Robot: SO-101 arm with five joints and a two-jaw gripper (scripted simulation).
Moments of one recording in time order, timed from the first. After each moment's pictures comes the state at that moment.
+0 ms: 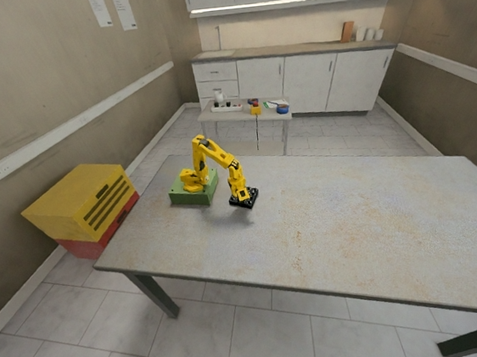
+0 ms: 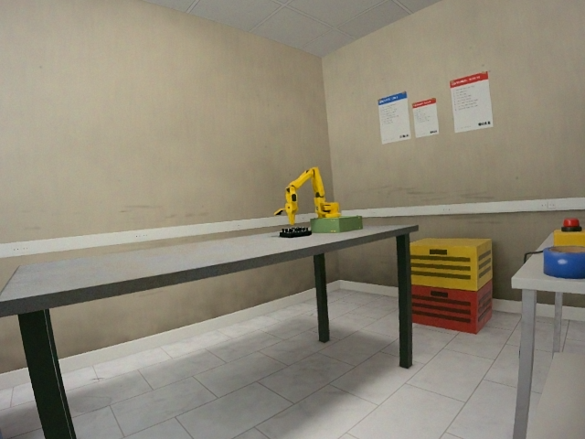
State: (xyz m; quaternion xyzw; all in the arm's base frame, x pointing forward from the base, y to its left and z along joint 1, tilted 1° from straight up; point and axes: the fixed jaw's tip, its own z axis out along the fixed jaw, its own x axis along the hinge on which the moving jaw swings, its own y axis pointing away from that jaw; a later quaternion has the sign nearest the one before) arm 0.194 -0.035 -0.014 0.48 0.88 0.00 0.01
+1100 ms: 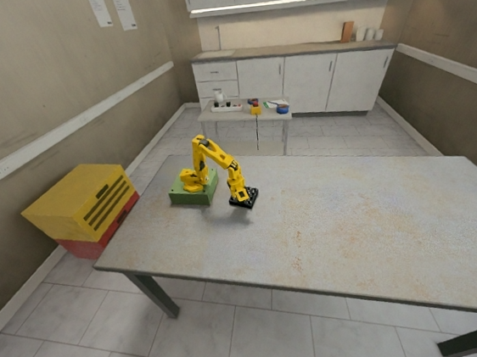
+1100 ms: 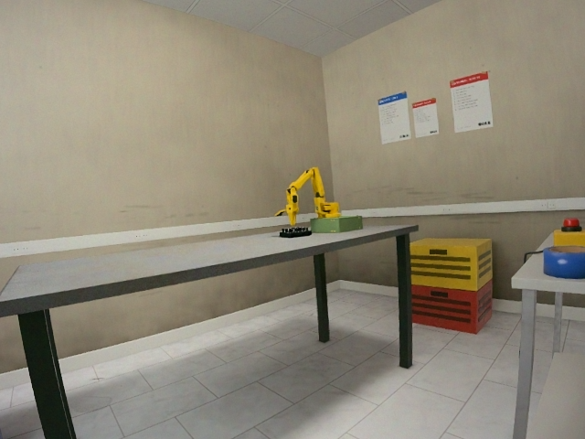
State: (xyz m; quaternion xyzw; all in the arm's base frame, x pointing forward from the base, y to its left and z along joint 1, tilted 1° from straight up) arm 0.189 -0.034 -0.019 0.48 0.88 0.00 0.00
